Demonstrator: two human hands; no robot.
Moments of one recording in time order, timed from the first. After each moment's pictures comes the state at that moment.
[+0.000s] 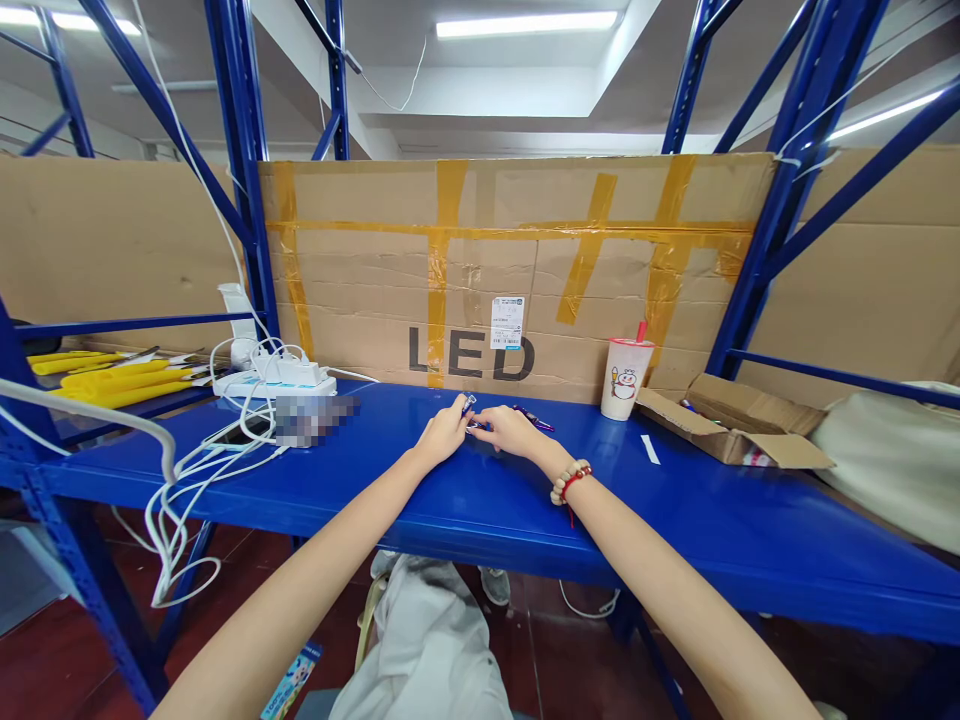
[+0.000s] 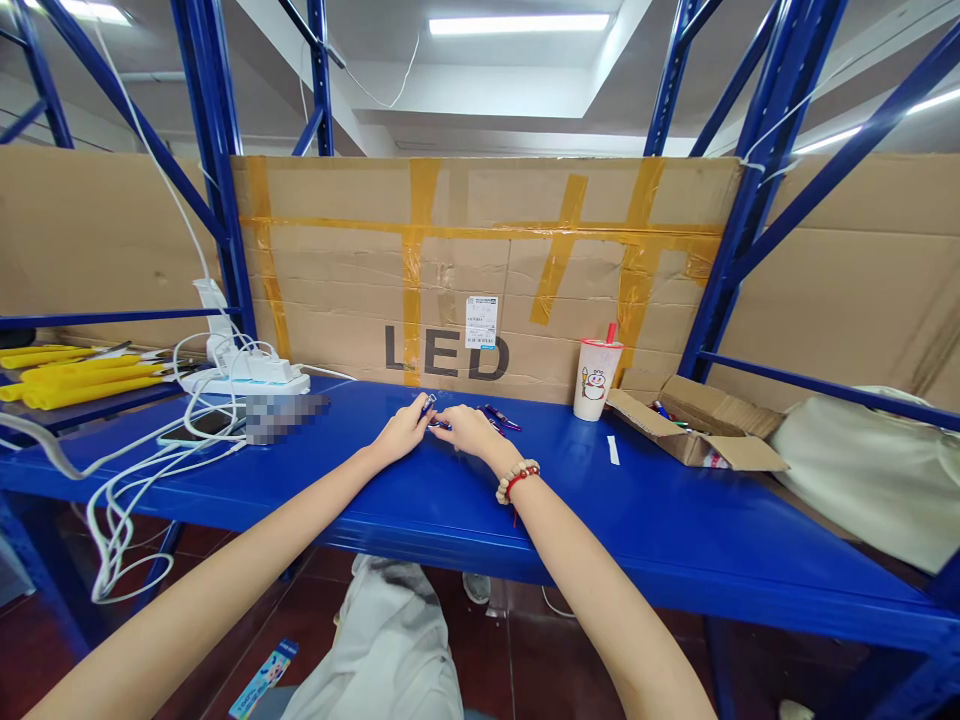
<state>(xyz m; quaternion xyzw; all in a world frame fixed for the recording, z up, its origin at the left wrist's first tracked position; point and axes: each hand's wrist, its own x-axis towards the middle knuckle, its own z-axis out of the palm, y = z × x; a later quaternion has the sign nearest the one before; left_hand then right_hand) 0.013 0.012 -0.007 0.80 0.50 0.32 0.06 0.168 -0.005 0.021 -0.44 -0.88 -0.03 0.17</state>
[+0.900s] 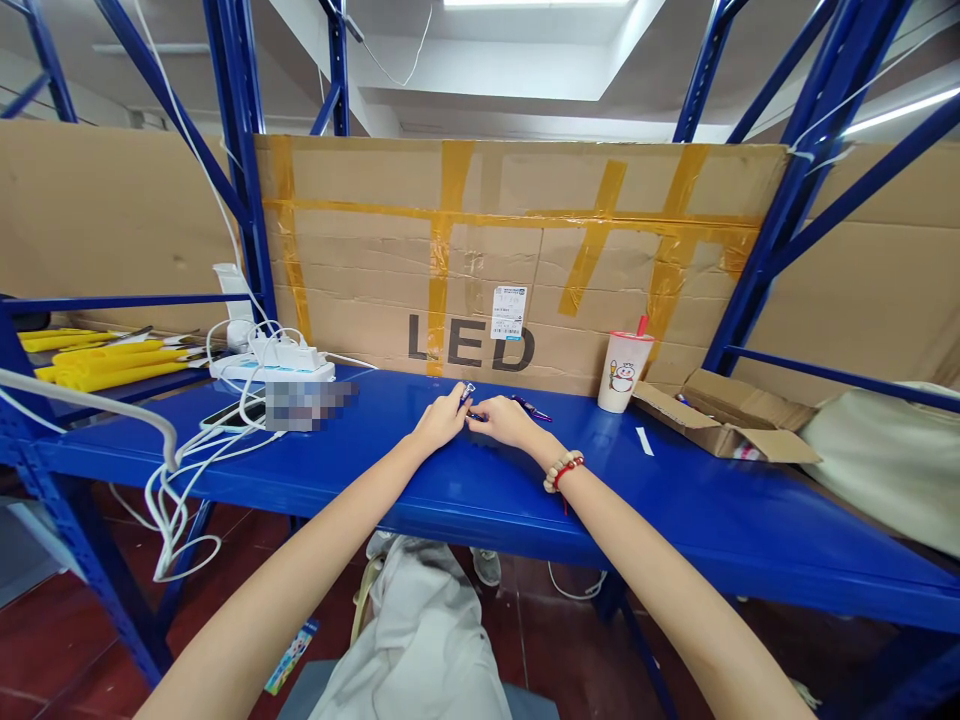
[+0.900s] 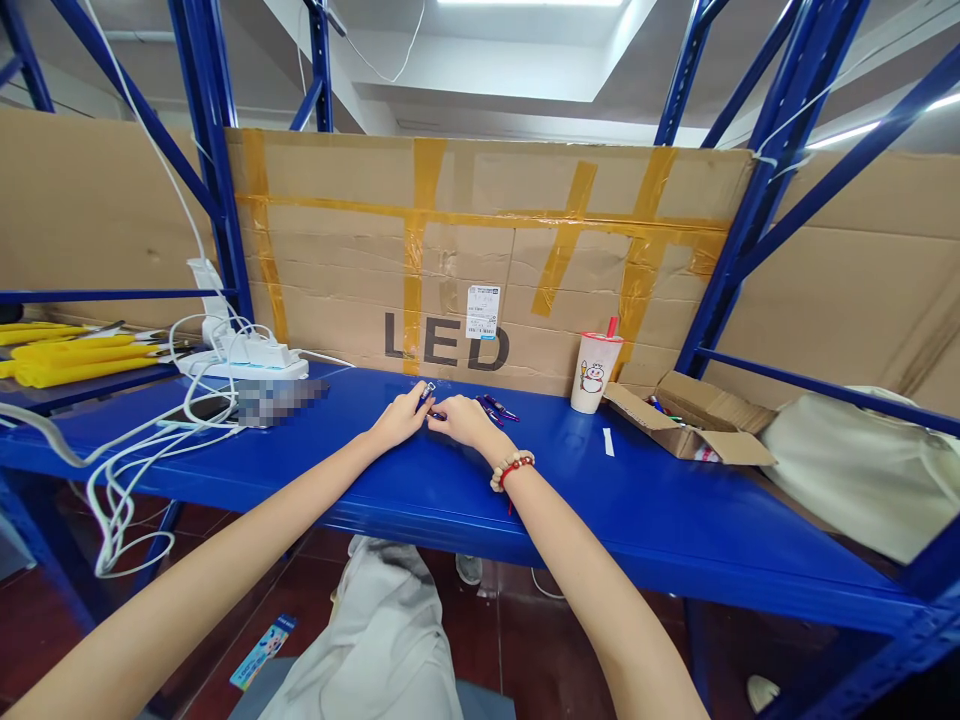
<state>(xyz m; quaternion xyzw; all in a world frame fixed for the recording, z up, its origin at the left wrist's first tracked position) 0.012 0.008 -0.005 0.80 0.51 0.32 0.04 0.163 -0.003 0.015 -0.43 -0.88 -0.08 0.18</state>
